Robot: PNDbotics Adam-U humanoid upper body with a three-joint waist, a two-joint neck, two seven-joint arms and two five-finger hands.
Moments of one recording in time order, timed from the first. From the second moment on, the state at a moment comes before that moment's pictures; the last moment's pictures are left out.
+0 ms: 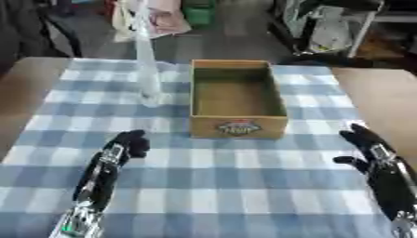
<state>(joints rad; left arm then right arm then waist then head) -0.03 0.17 -0.17 -1.71 -0.04 -0.10 -0.03 -0.03 -0.10 -0.04 -1.74 -0.04 -0.07 0.24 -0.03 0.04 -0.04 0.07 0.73</state>
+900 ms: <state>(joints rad) -0.04 0.17 -0.16 -1.71 -0.04 -0.10 -0.01 -0.03 -0.10 -0.04 -1.74 -0.04 -0.07 0.24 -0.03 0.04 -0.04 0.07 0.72</state>
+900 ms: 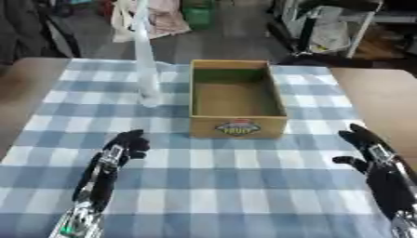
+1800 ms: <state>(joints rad) -0.35 0.38 -0.07 -1.46 -0.21 0.05 0.30 -0.02 -0.10 -0.04 -1.73 -0.04 -0.07 0.24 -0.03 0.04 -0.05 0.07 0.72</state>
